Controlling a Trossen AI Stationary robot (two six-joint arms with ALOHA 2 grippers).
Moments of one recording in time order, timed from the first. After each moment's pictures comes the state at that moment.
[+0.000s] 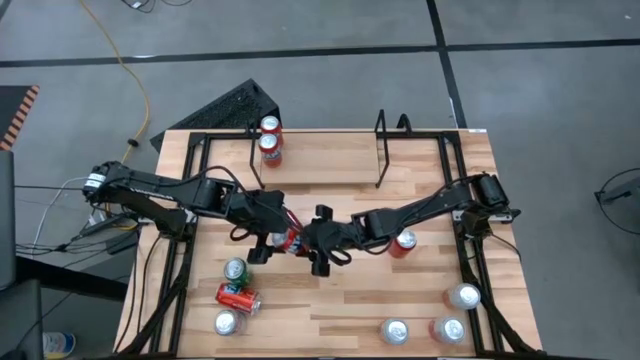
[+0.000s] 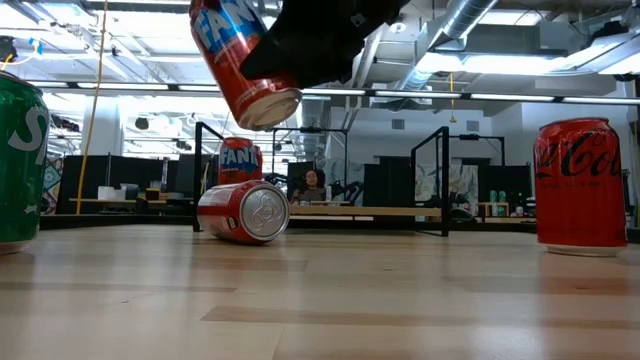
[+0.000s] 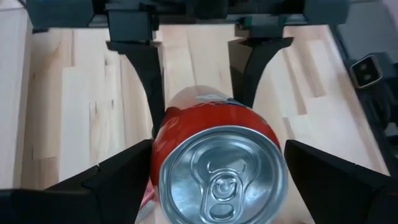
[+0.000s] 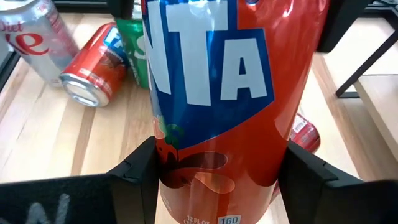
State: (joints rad) left arm -0.16 1.33 1.21 -0.66 0.03 -0.03; right arm 0.23 1.86 1.40 -0.16 0.27 0.14
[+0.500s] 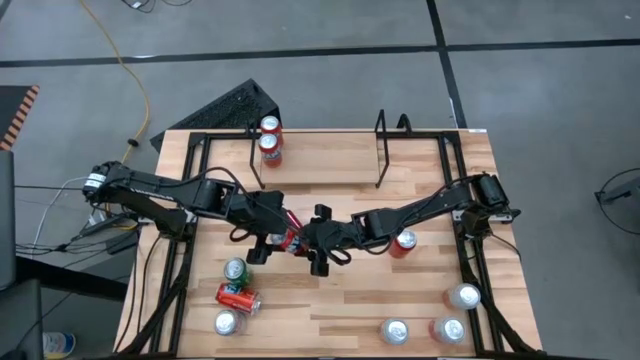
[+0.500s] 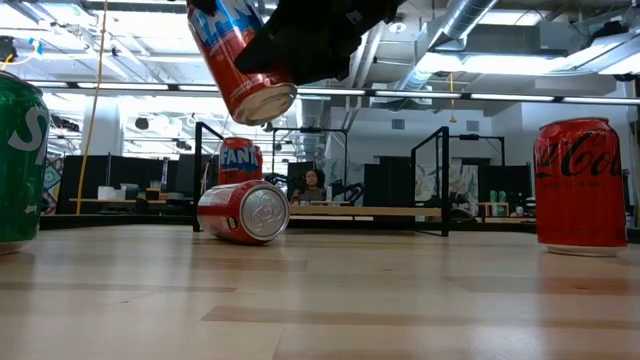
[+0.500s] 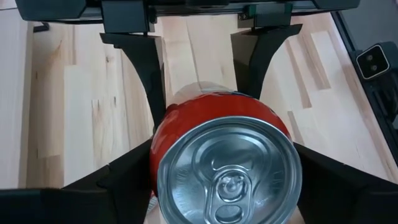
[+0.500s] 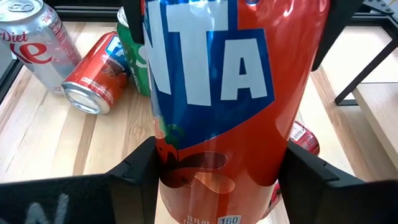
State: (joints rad) left arm -0.16 1.33 1.20 -0.67 0.01 -0.01; right arm 0.23 1.86 1.40 -0.14 0.26 0.13
